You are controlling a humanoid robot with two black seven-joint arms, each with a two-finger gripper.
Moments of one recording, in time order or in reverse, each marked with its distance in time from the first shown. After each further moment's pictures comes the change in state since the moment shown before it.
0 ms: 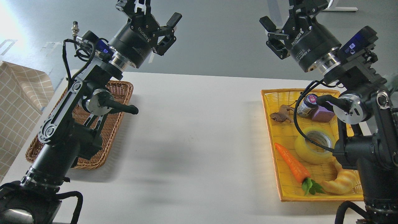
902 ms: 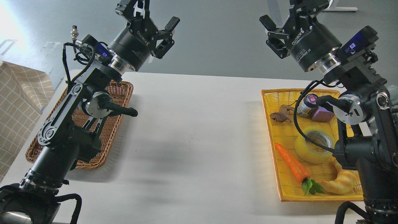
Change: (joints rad) left arm 0.026 0.005 0.003 0.003 0.001 0.006 -0.002; right arm -0.004 0.000 -0.001 0.002 0.000 0.012 0.068
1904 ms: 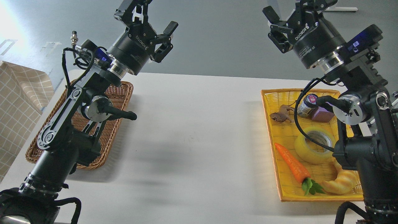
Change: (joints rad) left arm 0.020 -0.002 -0.010 -0.012 -0.001 0.005 -0.002; right arm 0.001 0.000 0.000 -0.002 -0.002 -0.010 0.038
